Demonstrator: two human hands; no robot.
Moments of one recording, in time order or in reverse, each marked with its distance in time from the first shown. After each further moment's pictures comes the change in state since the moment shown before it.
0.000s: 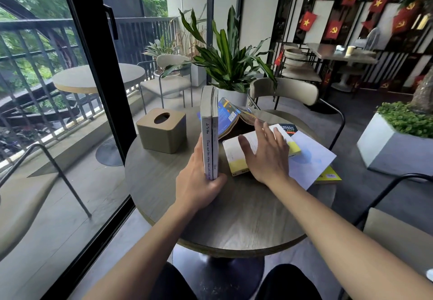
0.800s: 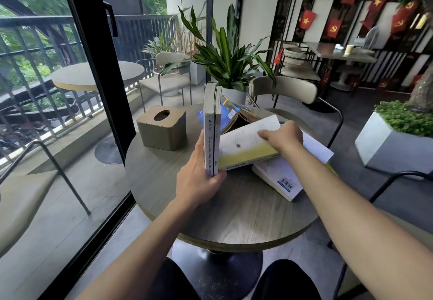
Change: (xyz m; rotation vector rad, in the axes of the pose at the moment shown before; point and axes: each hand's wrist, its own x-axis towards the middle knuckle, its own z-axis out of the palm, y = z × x) left_hand 0.000 -0.003 0.001 -0.010 -0.007 -0.003; right_hand 0.044 0.012 -0.046 0.286 -0.103 0.515
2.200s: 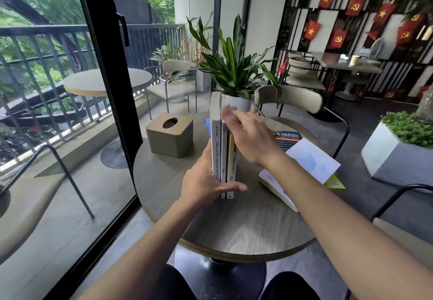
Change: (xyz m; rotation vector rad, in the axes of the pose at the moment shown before) left_hand 0.009 0.009 -0.018 -0.089 -0.085 0.012; right_hand -0.084 -0.065 0.000 0.036 -0.218 -0.715
